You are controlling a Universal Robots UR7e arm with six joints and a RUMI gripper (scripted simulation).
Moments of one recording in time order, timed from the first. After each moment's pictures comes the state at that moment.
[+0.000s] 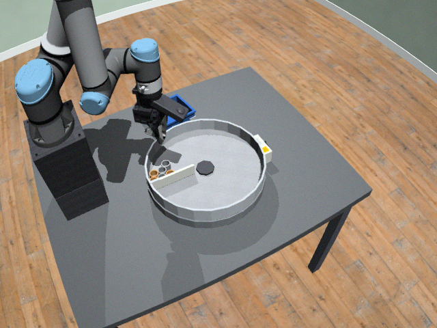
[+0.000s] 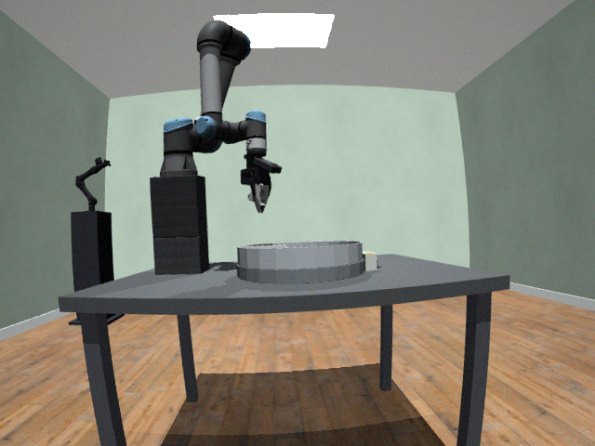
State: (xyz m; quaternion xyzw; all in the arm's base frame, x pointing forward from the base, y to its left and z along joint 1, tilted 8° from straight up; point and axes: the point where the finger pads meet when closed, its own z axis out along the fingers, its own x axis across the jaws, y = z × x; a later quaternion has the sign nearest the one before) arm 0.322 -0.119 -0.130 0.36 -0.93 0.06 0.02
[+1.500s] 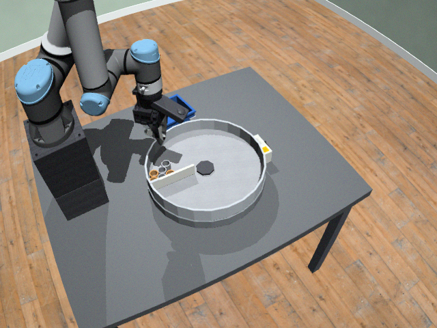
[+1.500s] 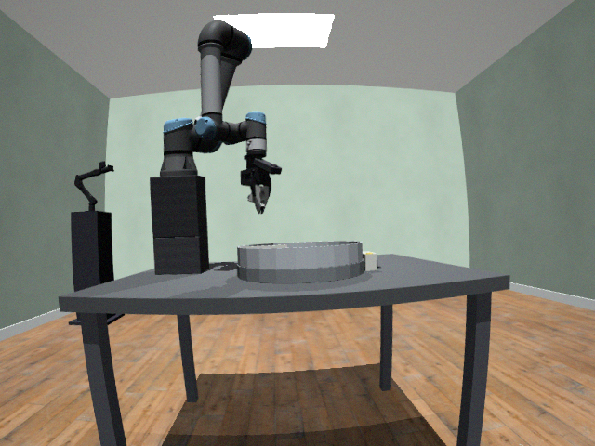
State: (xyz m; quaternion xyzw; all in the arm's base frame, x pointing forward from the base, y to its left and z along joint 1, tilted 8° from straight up) arm 0.321 -0.119 -0.133 0.36 -0.93 0.06 0.03
